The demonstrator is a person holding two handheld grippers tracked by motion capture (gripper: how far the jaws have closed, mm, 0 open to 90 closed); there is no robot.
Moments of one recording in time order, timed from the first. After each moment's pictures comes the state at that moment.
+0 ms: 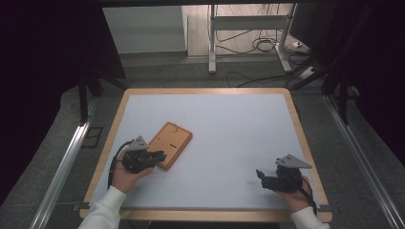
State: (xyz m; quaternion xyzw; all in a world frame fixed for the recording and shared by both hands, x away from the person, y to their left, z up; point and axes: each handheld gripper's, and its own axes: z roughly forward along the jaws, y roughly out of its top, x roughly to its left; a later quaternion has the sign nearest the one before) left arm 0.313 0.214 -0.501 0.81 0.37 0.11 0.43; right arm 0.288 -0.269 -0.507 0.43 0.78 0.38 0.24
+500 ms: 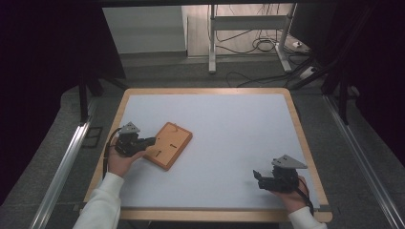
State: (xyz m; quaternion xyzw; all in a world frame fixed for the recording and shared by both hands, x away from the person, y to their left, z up) left arm 0.356 0.249 -0.503 0.79 0.43 0.14 0.42; right arm 0.287 -0.260 -0.509 0.43 0.79 0.37 0.24
